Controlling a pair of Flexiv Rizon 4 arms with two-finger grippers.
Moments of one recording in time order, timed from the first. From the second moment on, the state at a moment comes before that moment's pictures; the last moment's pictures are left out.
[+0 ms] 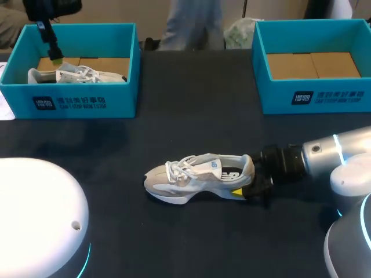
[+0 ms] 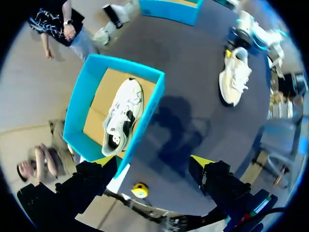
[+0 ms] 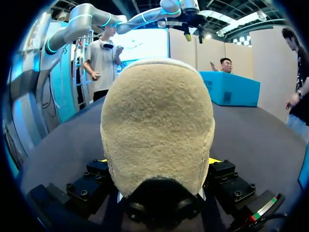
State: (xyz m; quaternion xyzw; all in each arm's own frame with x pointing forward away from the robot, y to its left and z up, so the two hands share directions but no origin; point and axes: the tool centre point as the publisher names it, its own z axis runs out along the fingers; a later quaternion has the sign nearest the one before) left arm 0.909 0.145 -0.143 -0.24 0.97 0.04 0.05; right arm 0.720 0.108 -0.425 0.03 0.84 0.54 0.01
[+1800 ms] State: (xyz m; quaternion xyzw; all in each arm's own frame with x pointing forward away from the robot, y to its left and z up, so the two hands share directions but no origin) left arm 0.799 -0.050 -0.182 -0.66 0.75 0.05 -0.01; right arm 0.720 0.108 -0.425 0.03 0.84 0.54 0.01
